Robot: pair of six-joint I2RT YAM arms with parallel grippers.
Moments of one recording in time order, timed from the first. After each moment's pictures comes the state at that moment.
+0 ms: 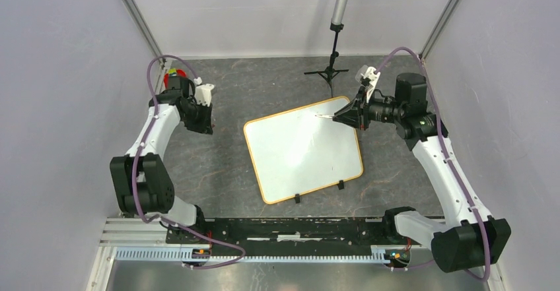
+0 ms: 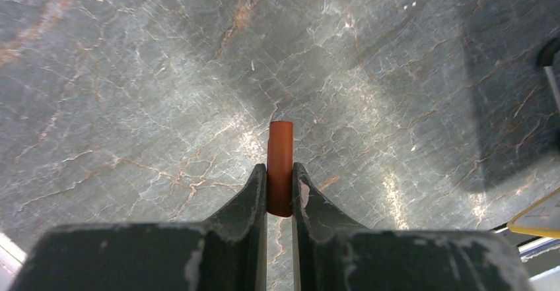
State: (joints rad) left arm 0.06 1.49 1.19 -0.84 0.31 0.33; right arm 0.16 1.12 1.08 -0.44 -0.96 -0.21
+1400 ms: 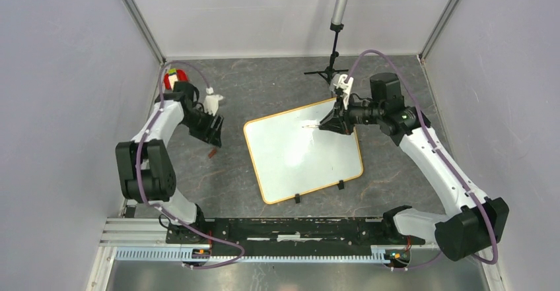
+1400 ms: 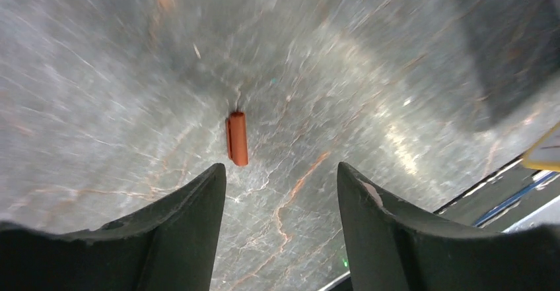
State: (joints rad) left arm 0.06 1.64 1.15 -0.94 0.38 0.55; right arm 0.33 1.19 1.13 -0.54 -0.85 -0.35
